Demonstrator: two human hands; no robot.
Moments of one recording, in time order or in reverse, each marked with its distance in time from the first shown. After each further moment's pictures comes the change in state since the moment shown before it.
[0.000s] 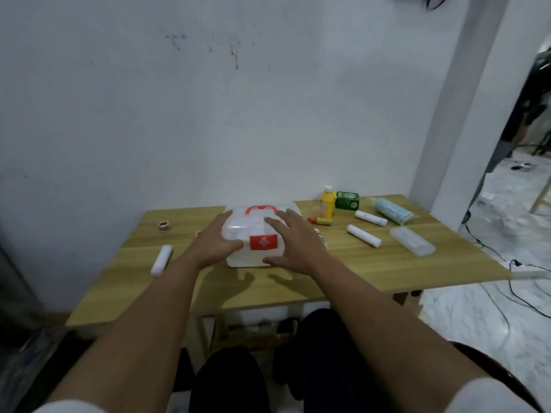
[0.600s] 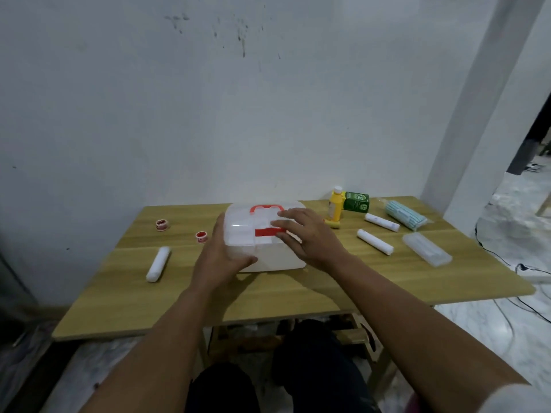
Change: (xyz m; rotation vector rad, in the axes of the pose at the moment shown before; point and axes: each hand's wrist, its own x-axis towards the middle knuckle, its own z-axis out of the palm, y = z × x) left_hand -0.006 -0.016 0.033 -0.182 0.206 0.152; right_hand 0.028 0.035 0.007 0.105 0.448 -0.371
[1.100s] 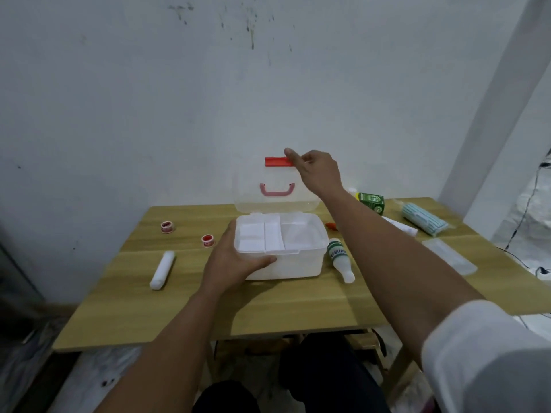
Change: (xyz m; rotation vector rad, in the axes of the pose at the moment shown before) left_hand 0.024 -0.008 0.006 0.069 0.007 -0.083; right_hand 0.136 0.062 -0.006 0.405 0.039 0.902
